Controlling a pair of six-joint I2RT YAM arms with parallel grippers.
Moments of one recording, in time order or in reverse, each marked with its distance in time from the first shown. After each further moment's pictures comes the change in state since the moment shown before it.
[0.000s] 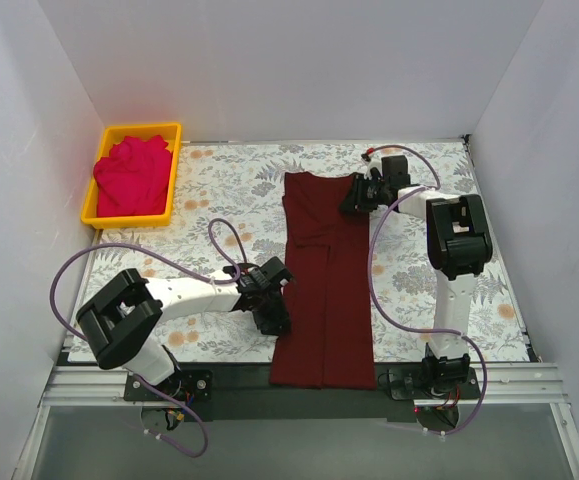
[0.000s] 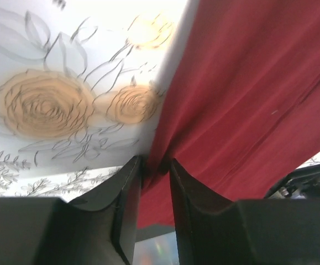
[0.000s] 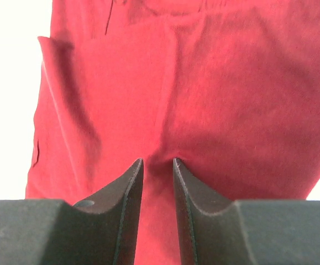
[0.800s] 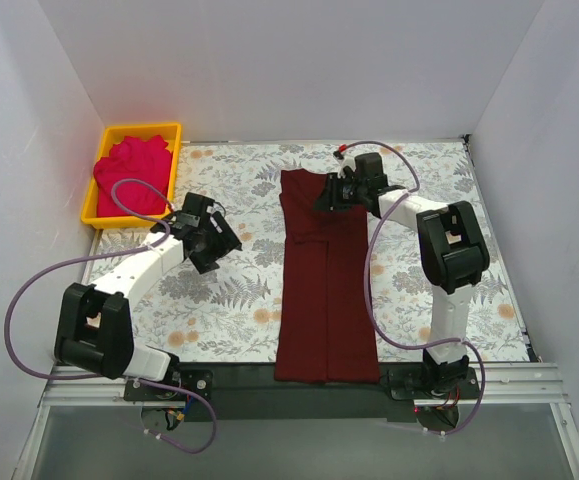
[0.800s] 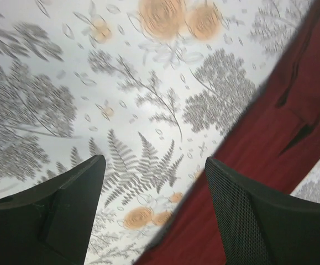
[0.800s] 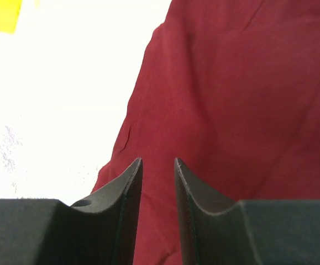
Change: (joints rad) left arm 0.589 -0.128 0.150 -0.086 -0.092 0.307; right arm 0.154 -0.113 -0.026 0.060 0.012 0.056
